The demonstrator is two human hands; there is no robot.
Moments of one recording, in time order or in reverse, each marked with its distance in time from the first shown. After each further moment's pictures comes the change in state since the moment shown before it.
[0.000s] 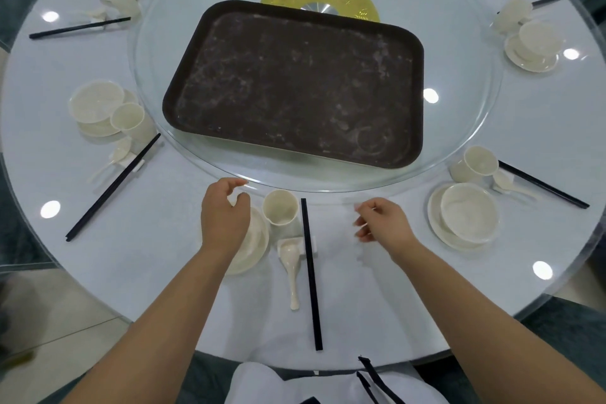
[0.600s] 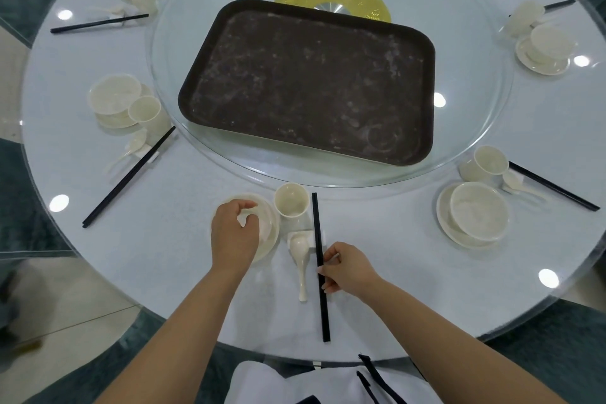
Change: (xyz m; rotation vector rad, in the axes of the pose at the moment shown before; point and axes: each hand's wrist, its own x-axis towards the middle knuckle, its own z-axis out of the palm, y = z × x) left_hand -0.031 -0.032 -0.004 0.024 -0.009 -0.056; right_hand -0.041 0.057 0.068 -0.261 -0.333 0.101
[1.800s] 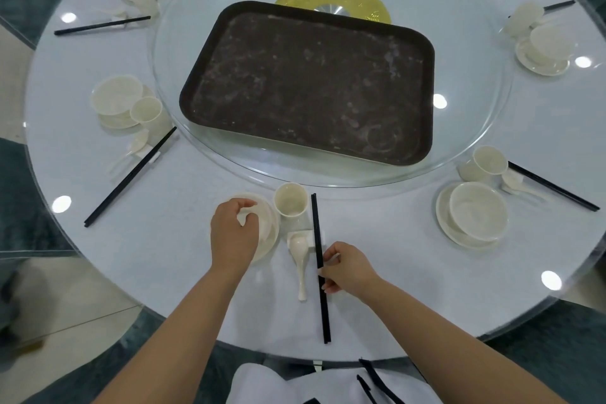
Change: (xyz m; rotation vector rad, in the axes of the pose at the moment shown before) left_hand 0.000 0.000 0.000 -0.006 0.019 0.017; right_hand -0.001 0.001 -0.001 -0.020 -0.003 0.011
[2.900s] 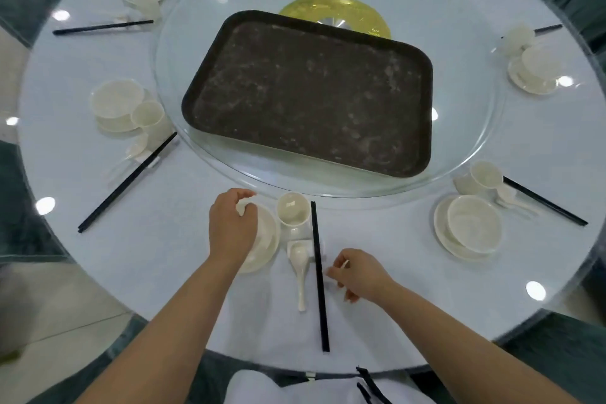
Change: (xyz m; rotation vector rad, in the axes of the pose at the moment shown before) left_hand 0.025 0.012 -0.007 -0.021 -0.010 0.044; right_hand -0.008 -0.014 -0.021 -0.303 0.030 -0.002
